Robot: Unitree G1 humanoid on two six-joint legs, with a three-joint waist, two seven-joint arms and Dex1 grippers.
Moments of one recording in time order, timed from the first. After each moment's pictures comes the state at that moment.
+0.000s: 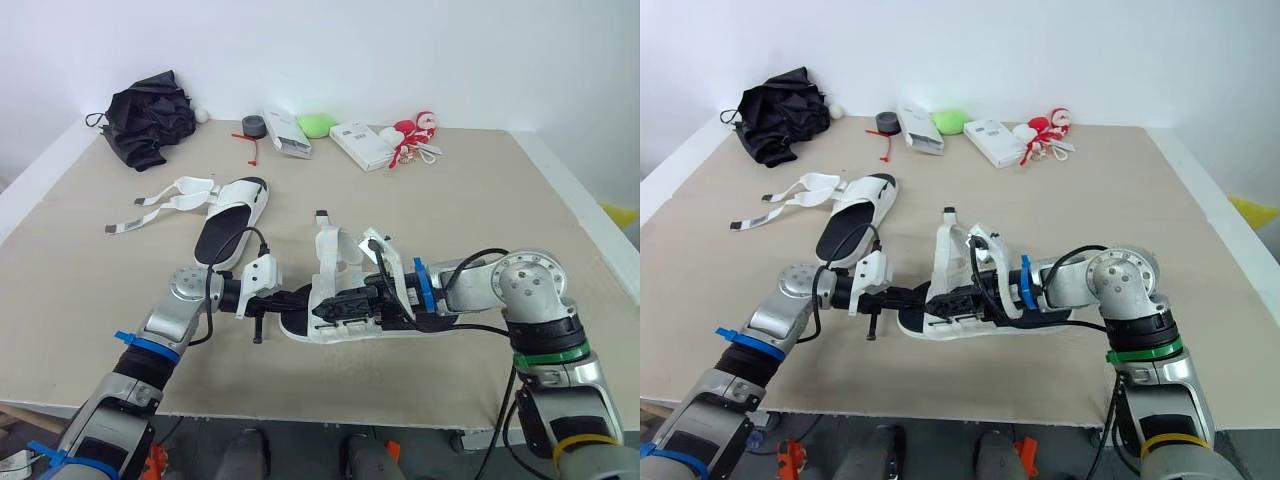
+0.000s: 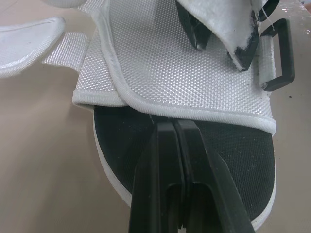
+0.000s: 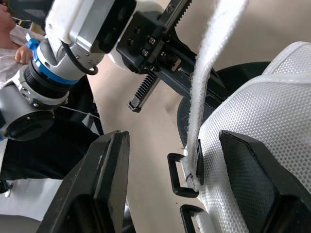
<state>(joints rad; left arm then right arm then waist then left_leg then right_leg) -0.55 0.45 -0.27 0.34 -0.20 0.02 -1.26 -0.71 -0.55 0.08 -0.10 1.28 1.49 0.30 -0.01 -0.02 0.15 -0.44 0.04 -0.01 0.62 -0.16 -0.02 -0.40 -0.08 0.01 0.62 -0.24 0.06</state>
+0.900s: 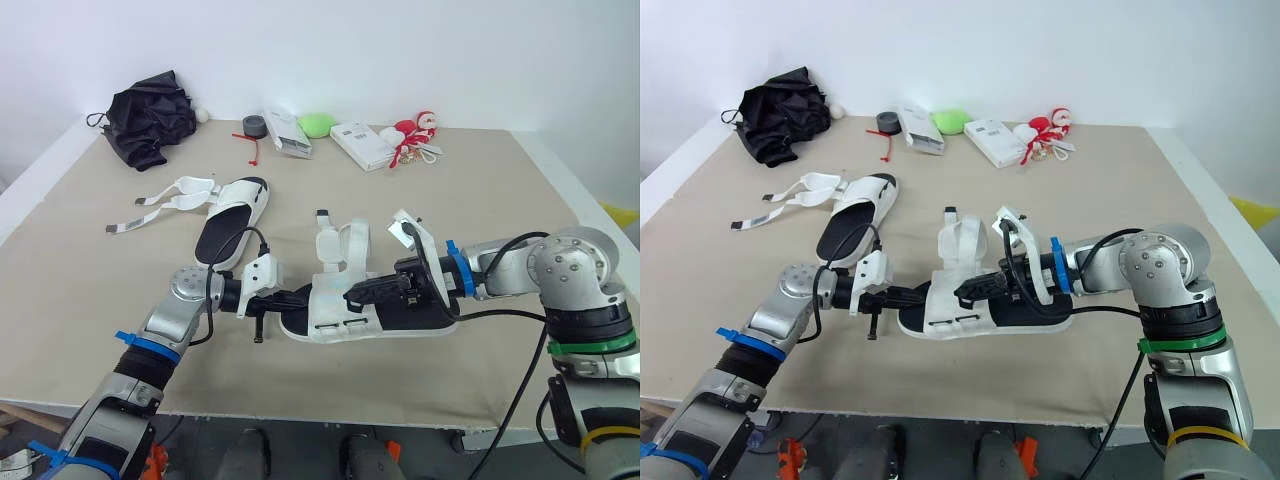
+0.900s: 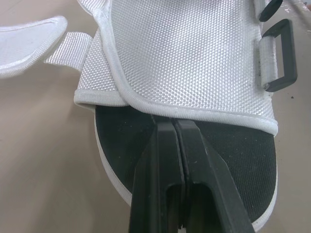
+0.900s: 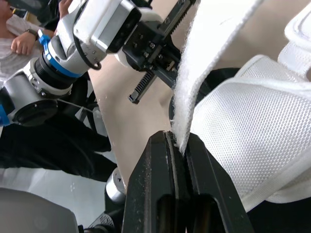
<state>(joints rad) -0.55 0.44 -0.27 0.34 -0.20 0.02 -1.25 -0.77 -0.71 0.08 -0.10 1.13 1.52 0.62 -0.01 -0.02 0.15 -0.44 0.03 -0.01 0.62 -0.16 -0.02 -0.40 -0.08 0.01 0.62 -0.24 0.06</state>
